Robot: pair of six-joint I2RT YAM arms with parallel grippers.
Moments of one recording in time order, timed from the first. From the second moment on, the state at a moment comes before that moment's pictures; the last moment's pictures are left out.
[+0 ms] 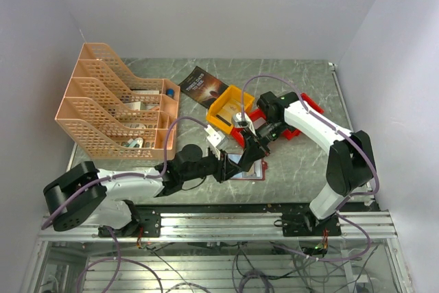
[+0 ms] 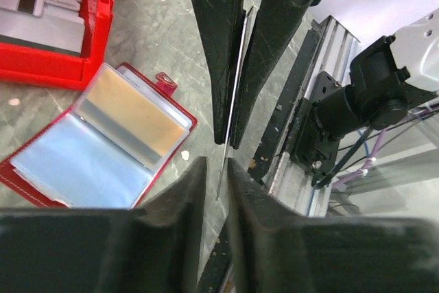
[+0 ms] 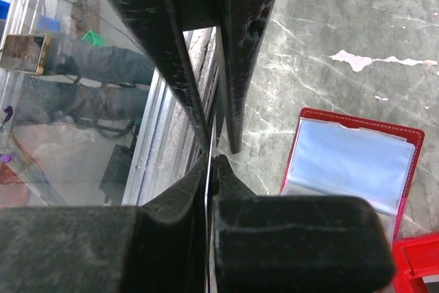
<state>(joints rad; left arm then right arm) -1.04 1.30 0.47 0.63 0.17 -0.45 0.48 1.66 1.28 -1.30 -1.09 -1.18</state>
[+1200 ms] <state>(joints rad) -1.01 1.23 0.30 0.90 0.21 -0.57 0.39 1.61 1.24 -1.26 -1.22 -1.06</state>
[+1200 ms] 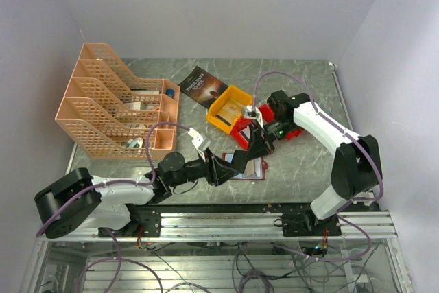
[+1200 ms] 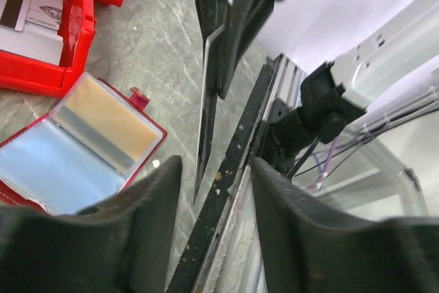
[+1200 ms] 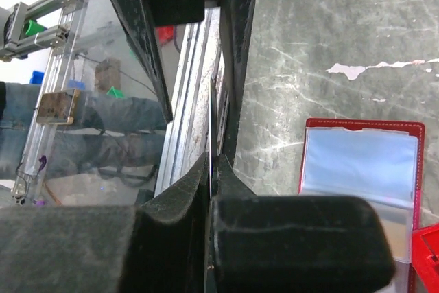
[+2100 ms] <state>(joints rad) -0.81 1.28 0.50 0.64 0.59 -0.63 0.48 1.65 1.19 -1.20 -1.15 -1.03</state>
